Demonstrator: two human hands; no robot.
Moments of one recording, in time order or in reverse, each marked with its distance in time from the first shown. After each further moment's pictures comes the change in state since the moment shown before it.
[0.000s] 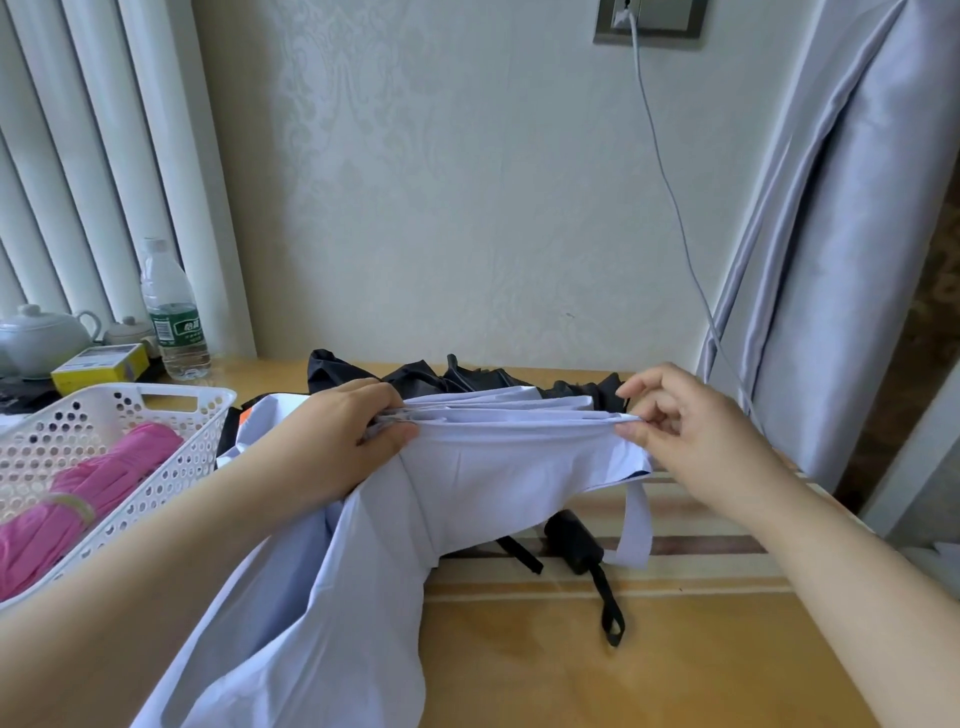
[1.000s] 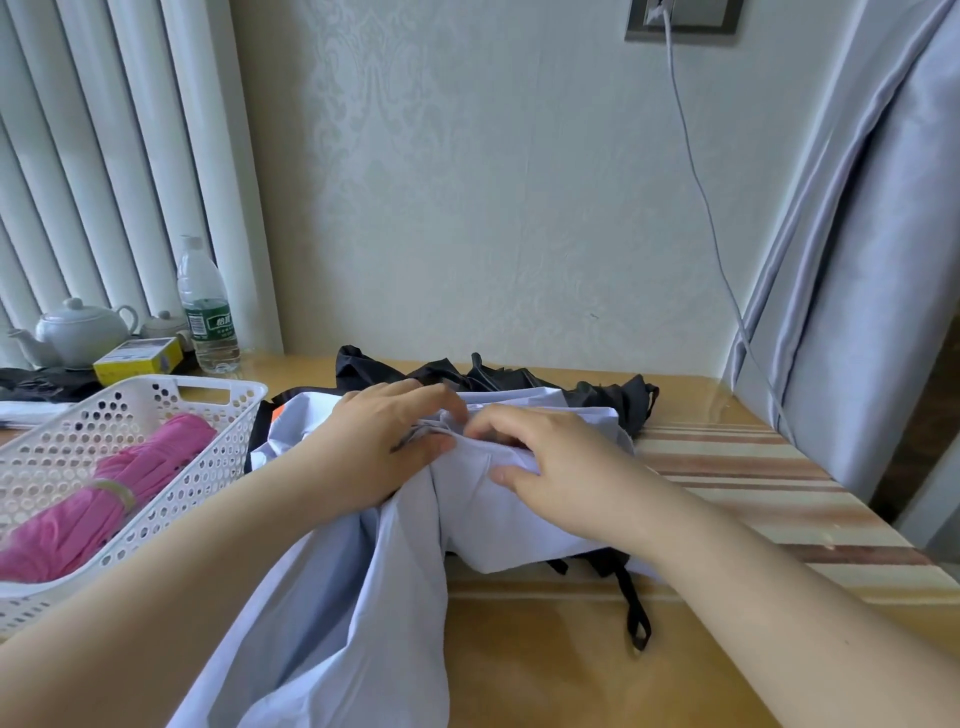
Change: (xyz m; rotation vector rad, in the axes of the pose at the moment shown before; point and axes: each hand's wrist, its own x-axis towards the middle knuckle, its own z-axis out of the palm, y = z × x) left_hand -0.004 -0.002 0.001 -0.033 -0.143 0.078; right_hand 0.006 -0.069 0.078 -0.234 -0.446 -0.204
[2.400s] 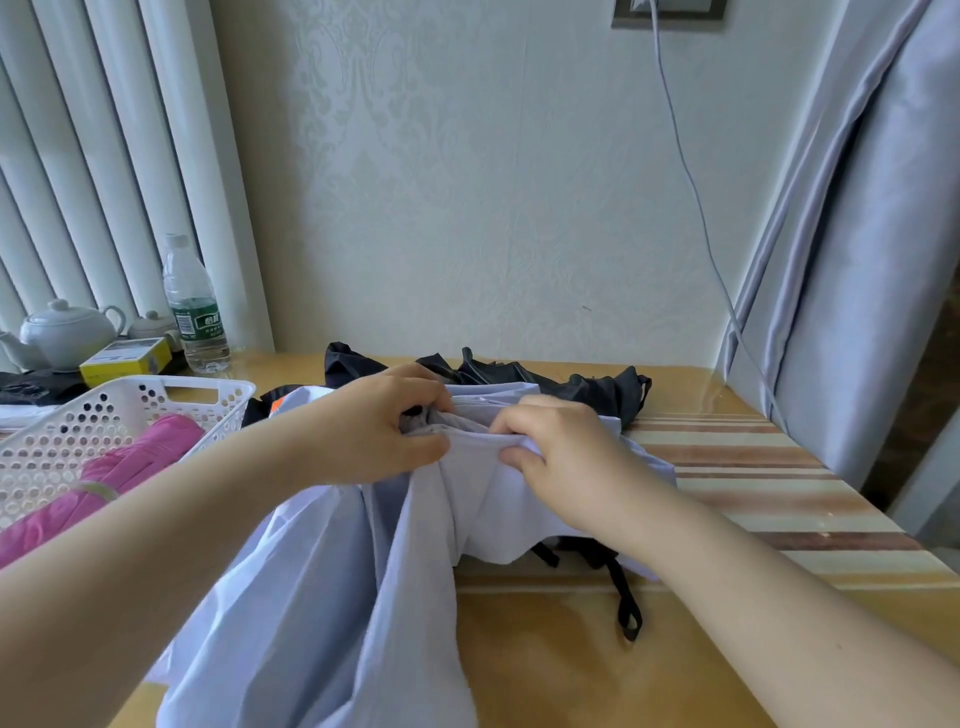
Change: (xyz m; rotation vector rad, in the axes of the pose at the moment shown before) left_hand 0.018 0.008 -0.007 -0.044 -0.157 -0.097; right_hand -0.002 0.012 0.004 -0.028 0.102 0.050
